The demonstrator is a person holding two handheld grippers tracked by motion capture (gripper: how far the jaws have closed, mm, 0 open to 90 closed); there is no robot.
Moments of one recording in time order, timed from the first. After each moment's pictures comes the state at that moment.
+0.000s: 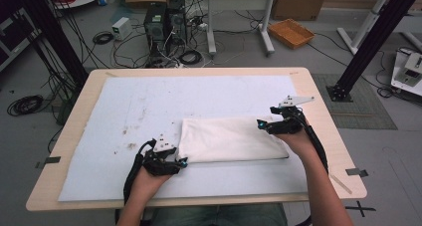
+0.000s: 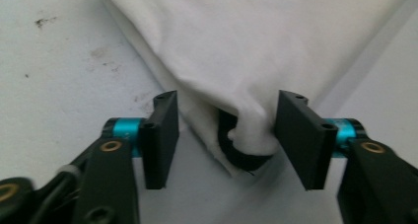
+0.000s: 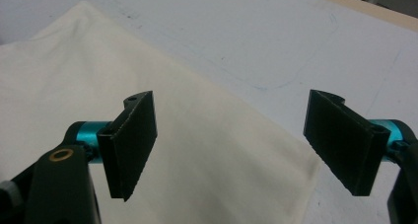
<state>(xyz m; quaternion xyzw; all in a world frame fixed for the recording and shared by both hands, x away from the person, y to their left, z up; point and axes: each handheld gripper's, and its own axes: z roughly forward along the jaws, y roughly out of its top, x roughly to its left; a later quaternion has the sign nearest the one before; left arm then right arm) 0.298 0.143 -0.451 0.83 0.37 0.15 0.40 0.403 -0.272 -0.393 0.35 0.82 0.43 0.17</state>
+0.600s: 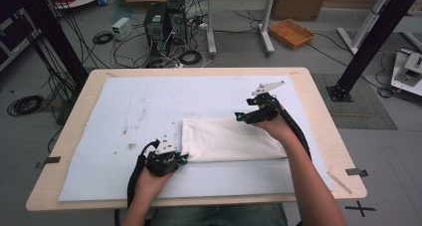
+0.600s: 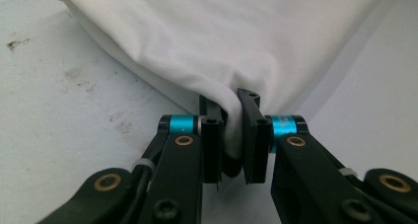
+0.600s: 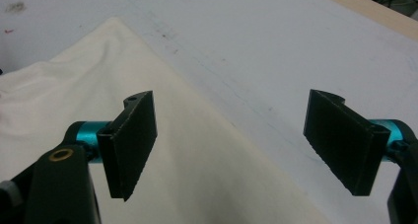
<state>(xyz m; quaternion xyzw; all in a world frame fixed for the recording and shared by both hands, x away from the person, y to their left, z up) 0.298 0.138 -0.451 0.83 0.35 0.14 0.42 0.444 -0.202 -0.380 0.29 0.86 0.41 0.12</state>
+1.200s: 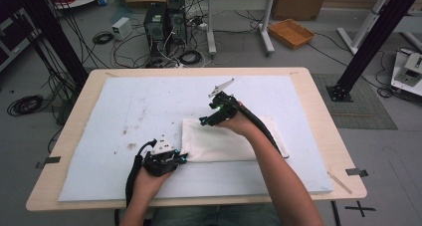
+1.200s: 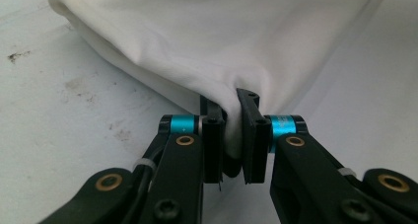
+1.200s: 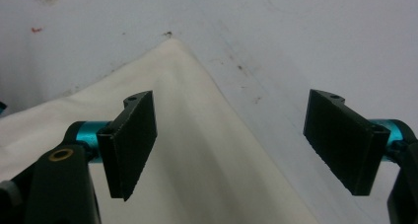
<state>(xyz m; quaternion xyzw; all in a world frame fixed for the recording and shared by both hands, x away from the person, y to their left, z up) 0.298 0.143 -0.449 0.82 0.34 0.14 0.44 0.469 -0.090 -0.406 0.23 0.90 0.37 0.06</state>
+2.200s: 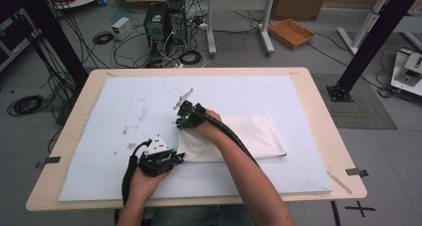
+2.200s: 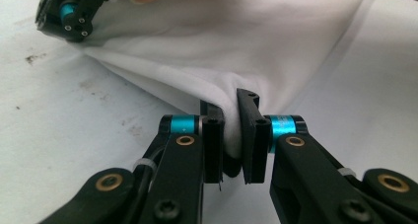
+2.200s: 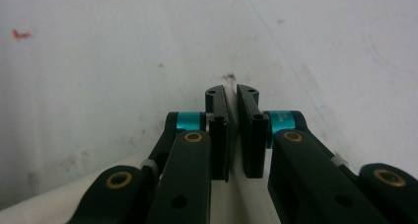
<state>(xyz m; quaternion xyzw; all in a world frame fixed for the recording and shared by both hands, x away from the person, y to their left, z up) 0.294 0.155 -0.443 0.81 0.34 0.14 0.46 0.457 0.005 -0.423 0.16 0.93 0.33 0.09</state>
